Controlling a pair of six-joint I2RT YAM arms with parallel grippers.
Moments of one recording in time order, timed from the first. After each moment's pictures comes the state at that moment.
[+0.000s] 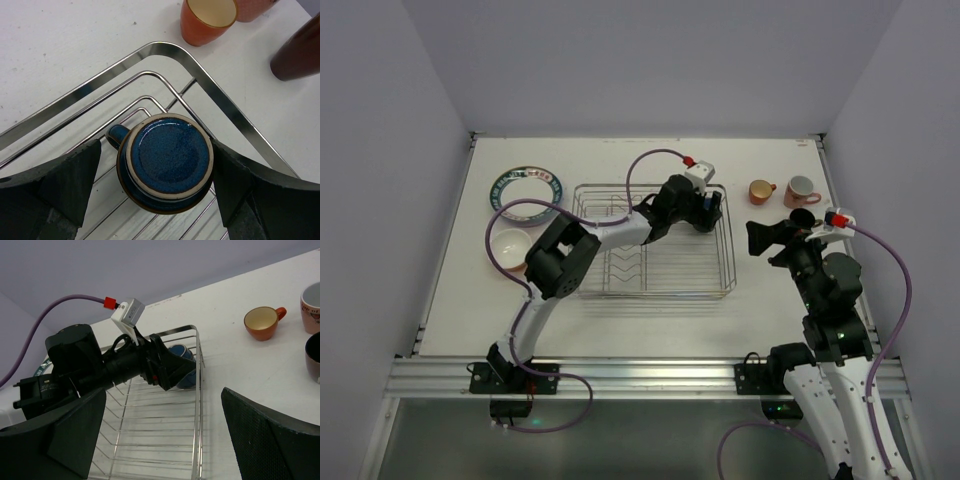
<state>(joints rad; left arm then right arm) -0.80 2.27 1.62 0.25 0.04 -0.27 0.16 0.44 0.64 -0.28 0.00 0.48</state>
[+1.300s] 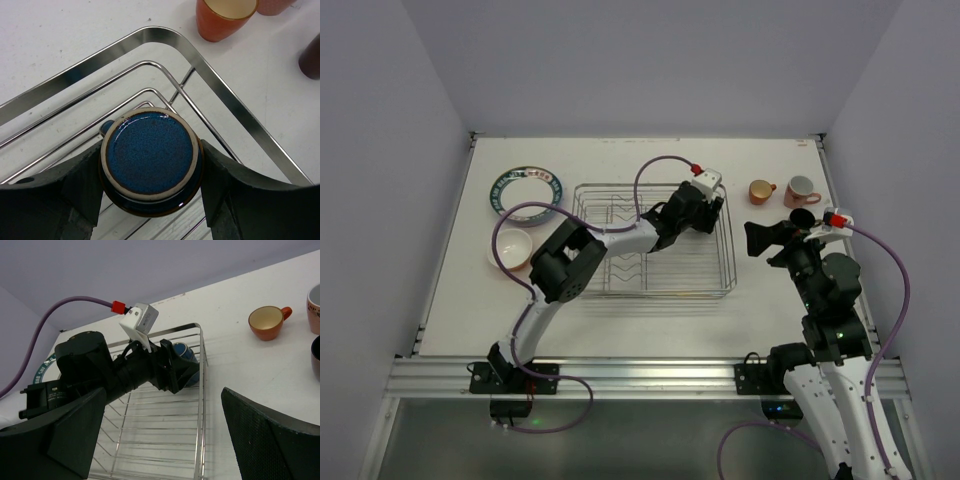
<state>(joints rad) -0.85 2.28 1.62 0.25 -0.14 -0.20 0.16 0.44 0.63 -0.27 -0.02 0.48</state>
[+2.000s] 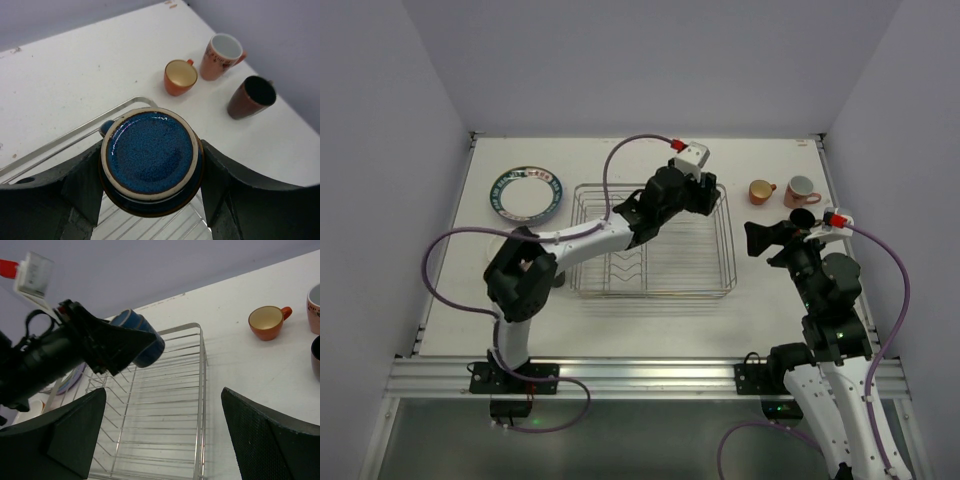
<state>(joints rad) -0.86 1.96 1.49 0.25 -0.13 -0.25 0.16 0.44 0.63 -0.27 -0.02 0.48</state>
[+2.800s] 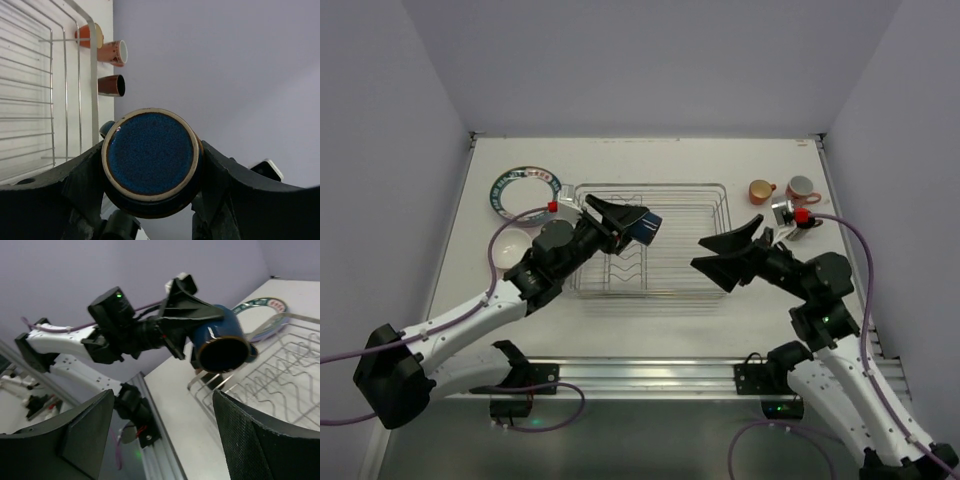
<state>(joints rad) -0.74 1.06 0.71 0.31 -0.06 -1.38 0.33 0.52 0.57 0.23 -0.72 0.76</state>
